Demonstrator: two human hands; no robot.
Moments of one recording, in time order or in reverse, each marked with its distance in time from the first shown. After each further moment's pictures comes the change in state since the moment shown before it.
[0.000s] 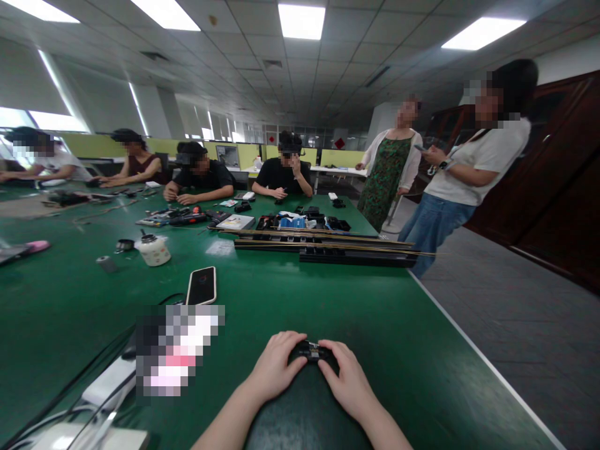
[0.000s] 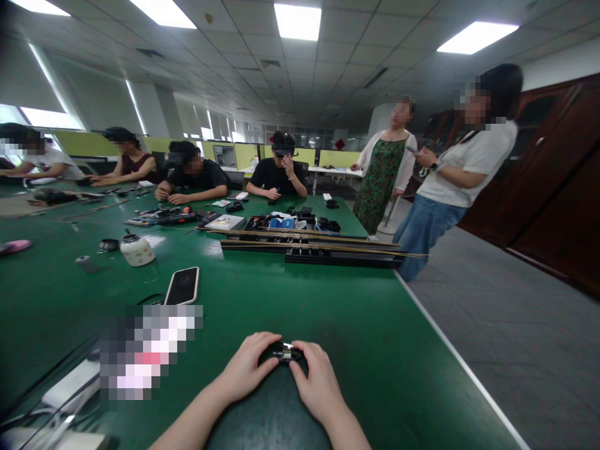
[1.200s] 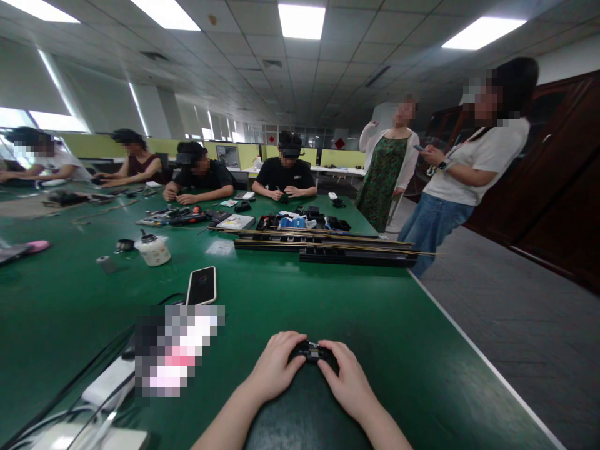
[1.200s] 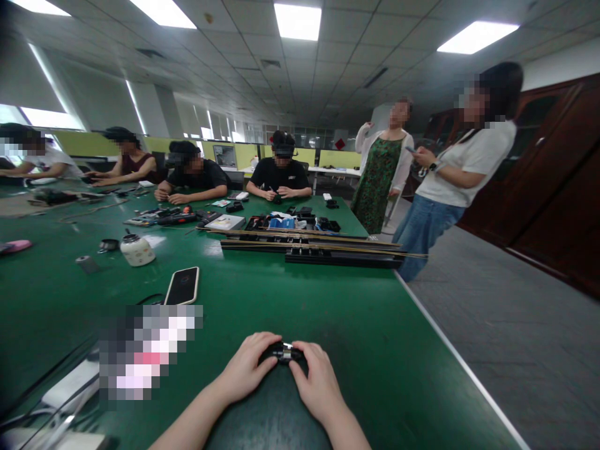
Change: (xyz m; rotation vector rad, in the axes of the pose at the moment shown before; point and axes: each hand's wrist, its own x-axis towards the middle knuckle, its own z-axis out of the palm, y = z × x) left_hand 0.000 0.000 0.000 -0.006 -0.019 0.005; right_hand 0.000 0.002 0.001 -0.029 -0.008 0.015
